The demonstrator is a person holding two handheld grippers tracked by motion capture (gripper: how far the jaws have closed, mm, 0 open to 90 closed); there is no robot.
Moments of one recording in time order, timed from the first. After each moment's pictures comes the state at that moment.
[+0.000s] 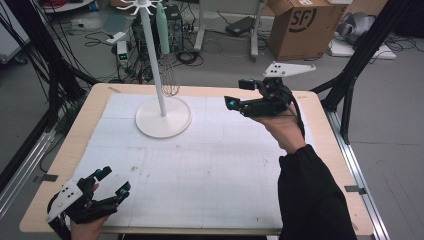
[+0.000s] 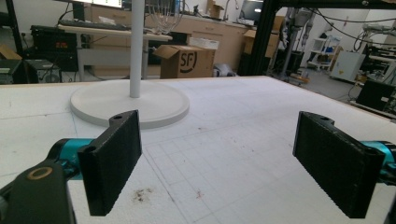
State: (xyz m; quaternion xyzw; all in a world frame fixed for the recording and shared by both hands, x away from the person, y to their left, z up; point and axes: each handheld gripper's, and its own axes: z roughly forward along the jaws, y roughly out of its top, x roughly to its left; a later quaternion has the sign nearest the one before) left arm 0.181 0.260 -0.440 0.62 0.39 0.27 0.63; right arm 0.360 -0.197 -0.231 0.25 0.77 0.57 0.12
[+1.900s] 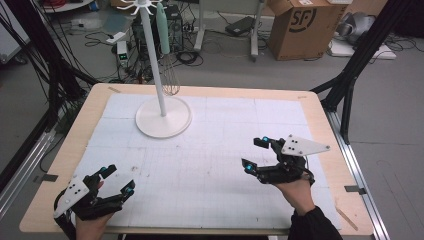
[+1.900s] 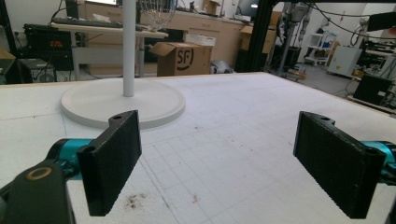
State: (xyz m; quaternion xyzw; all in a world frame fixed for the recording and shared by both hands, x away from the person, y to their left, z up) left arm 0.189 0.253 -0.442 0.63 0.38 0.26 0.63; right arm 0.265 -0.246 -0.344 0.24 0.76 0.58 0.14
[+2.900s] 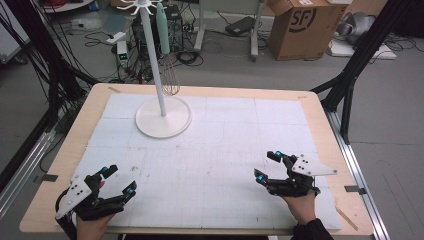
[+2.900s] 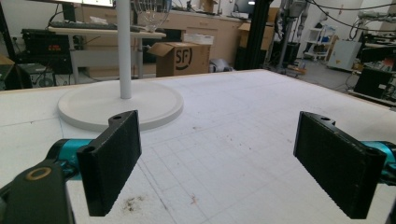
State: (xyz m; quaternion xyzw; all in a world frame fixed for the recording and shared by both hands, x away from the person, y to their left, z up) left arm 0.188 0.249 -0.441 0.64 0.37 0.27 0.62; right arm 0.249 -0.283 -0.405 0.28 0.74 0.58 0.19
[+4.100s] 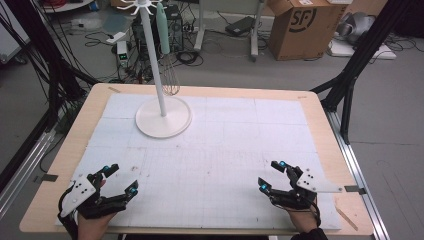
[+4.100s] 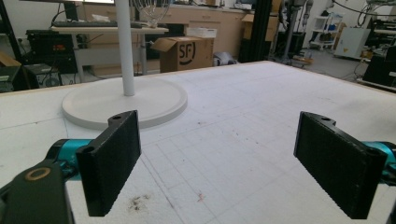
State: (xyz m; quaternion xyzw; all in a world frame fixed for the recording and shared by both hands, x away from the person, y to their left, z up) left arm 0.193 0.246 -0.442 0.65 0.36 0.28 0.60; right arm 0.224 -0.291 -0.426 0.29 0.72 0.60 0.21
